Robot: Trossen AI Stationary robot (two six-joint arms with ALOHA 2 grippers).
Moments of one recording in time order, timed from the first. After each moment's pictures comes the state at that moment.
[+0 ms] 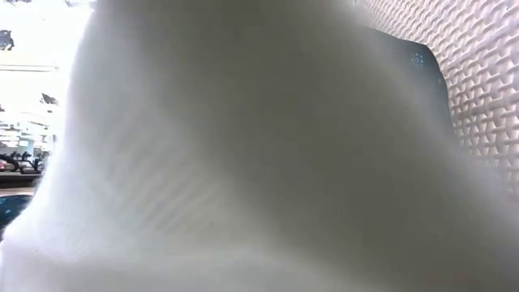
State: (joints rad) left arm 0.47 0.68 1.10 -0.73 0.38 0.13; right arm -0.32 2.38 2.03 -0.44 0.02 0.38
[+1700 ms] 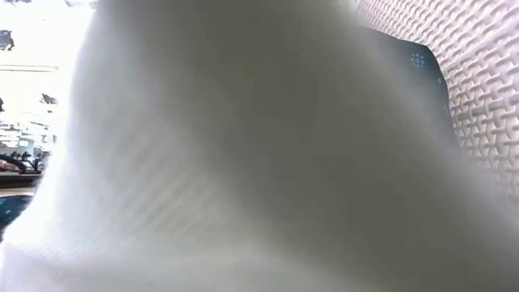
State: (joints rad) left arm 0.12 0.66 0.88 -0.53 0.40 -0.06; right arm 0.30 1.77 2.02 -0.89 0.13 -0.03
